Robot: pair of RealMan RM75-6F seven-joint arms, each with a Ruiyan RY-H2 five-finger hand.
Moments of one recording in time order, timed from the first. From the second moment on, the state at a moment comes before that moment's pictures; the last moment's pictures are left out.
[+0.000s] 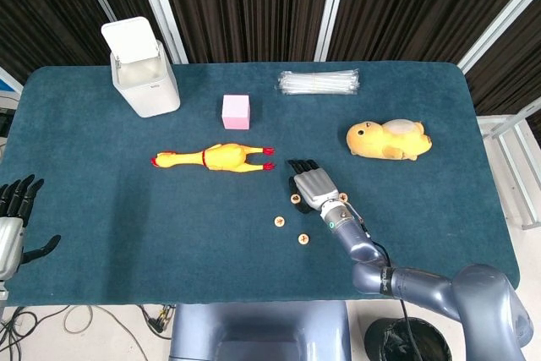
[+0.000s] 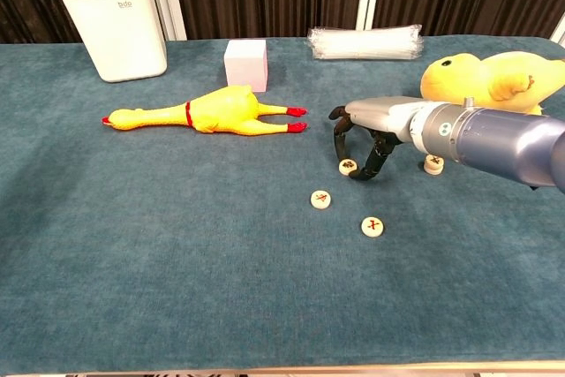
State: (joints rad) left arm -0.10 -1.14 -0.07 -1.61 1.46 1.49 0.07; right arm 0.95 -1.73 0.18 -1.15 -0.86 0.71 -0.37
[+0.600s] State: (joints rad) left arm -0.10 -1.14 -0.07 -1.61 1.46 1.49 0.07; right arm 0.93 -1.60 0.19 -1.29 -0.88 0.75 -0.38
